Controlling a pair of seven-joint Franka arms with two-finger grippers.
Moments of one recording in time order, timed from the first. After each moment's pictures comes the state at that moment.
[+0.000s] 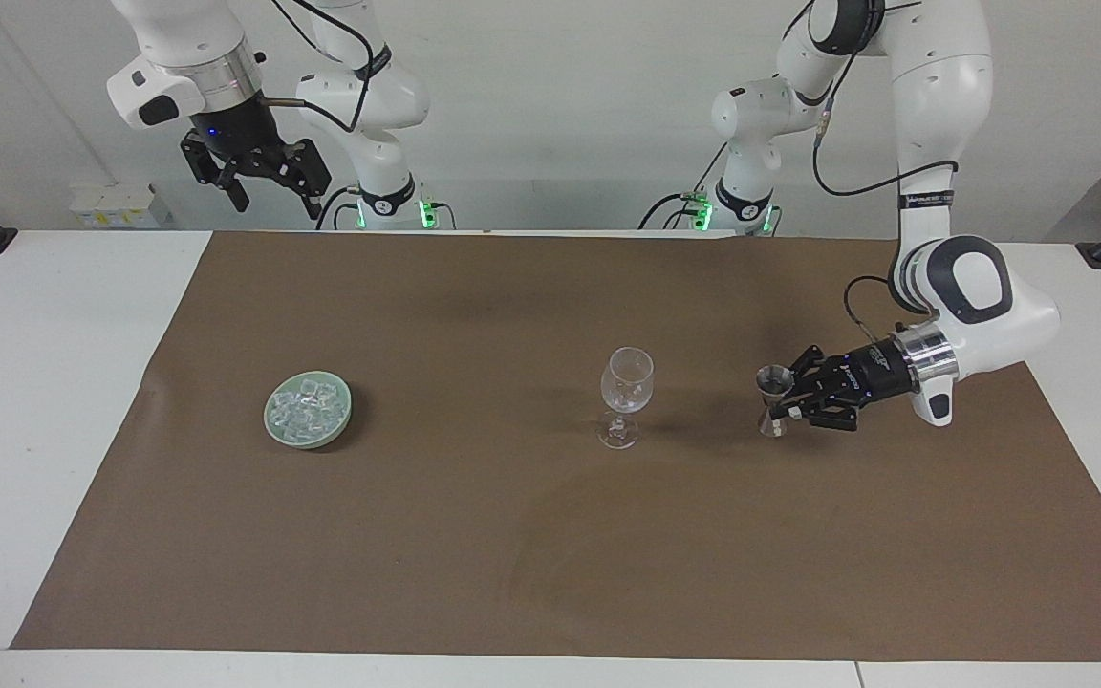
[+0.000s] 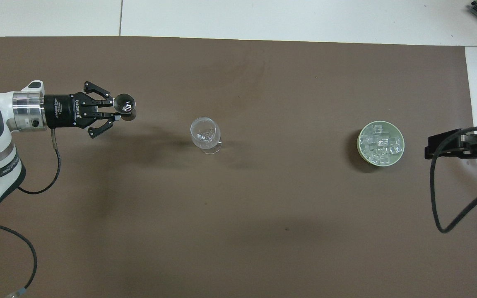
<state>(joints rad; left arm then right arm) 0.19 0.31 -0.16 -1.88 -1.22 1.91 -0.89 0.03 -0.07 0.02 -1.53 0.00 1.42 0.20</state>
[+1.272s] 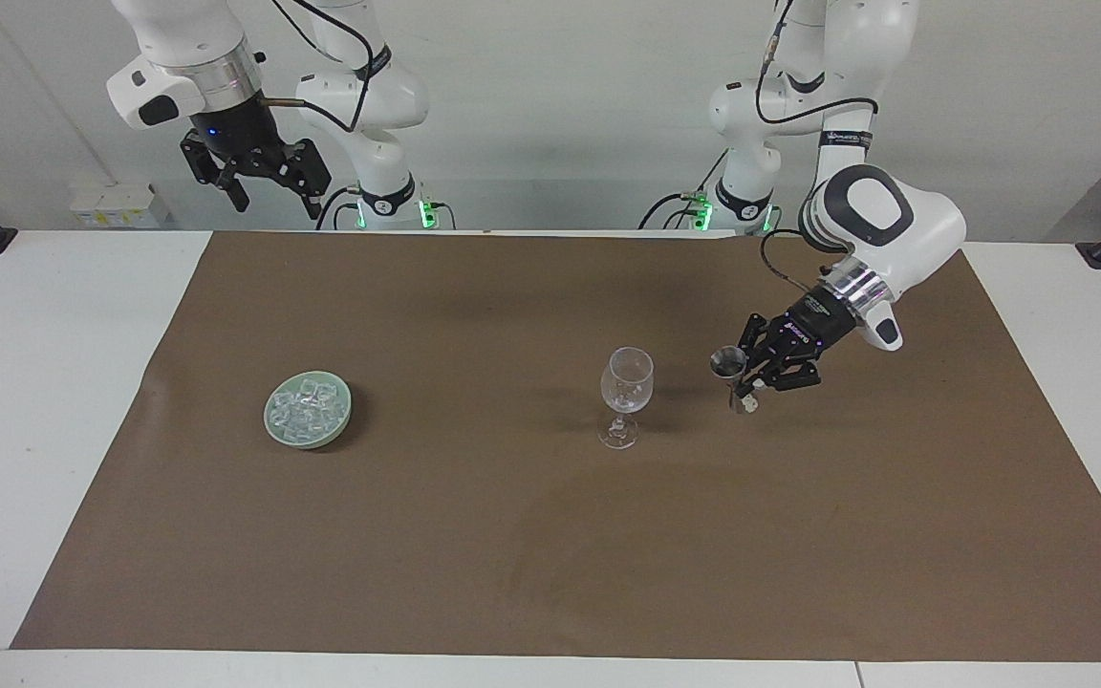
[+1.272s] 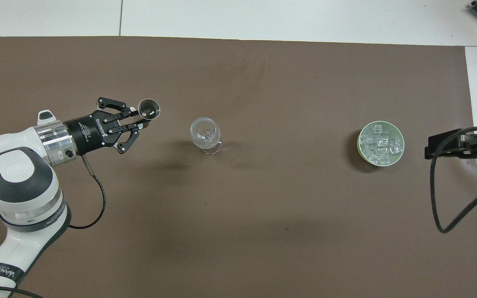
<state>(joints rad) -0.03 0.03 -0.16 -2.18 -1.44 2.42 -0.94 0.03 -0.07 0.02 -1.53 0.00 1.42 0.20</state>
